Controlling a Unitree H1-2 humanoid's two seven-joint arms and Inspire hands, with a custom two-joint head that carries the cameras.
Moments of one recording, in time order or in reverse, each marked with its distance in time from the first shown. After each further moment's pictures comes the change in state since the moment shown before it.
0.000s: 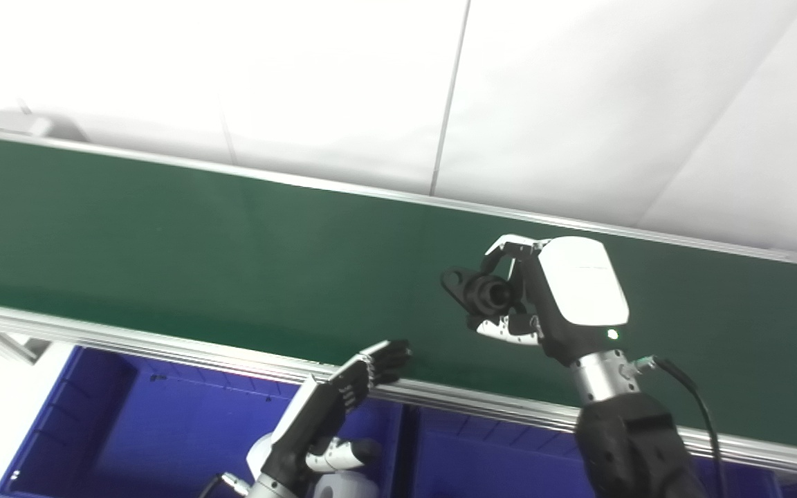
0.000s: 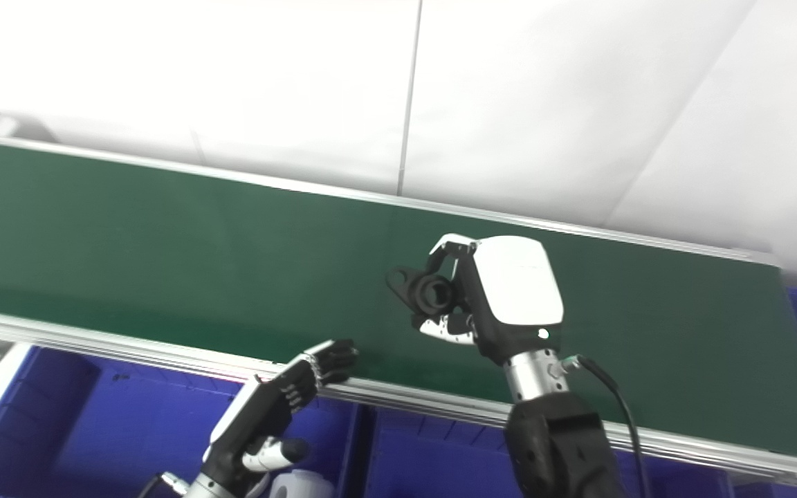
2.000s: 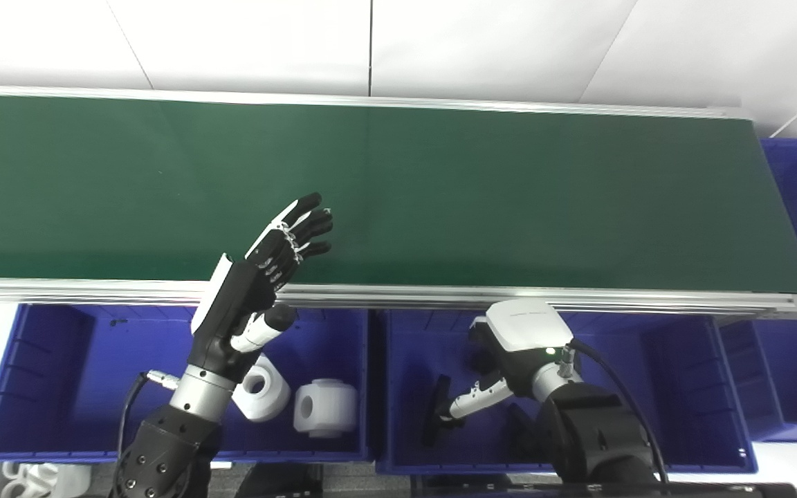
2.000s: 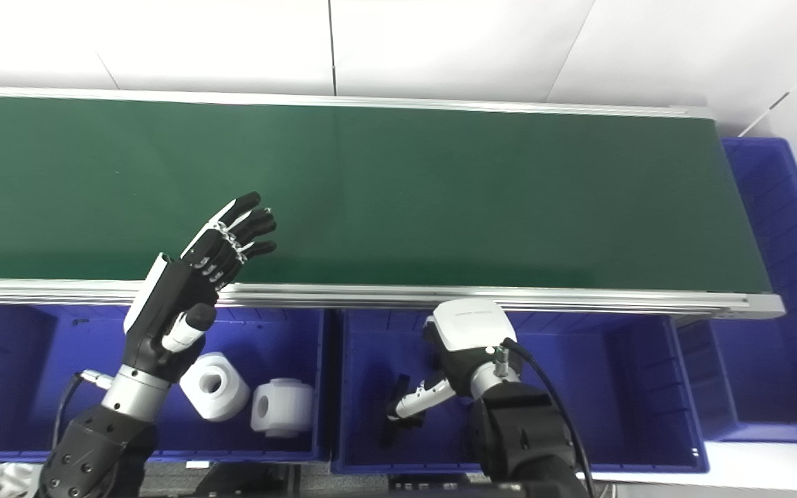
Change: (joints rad) left arm -0.031 0.036 0.076 -0.222 -0.034 0.210 -0.041; right arm 0.322 0.132 -0.052 0.032 -0.515 -0.060 0.651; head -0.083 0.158
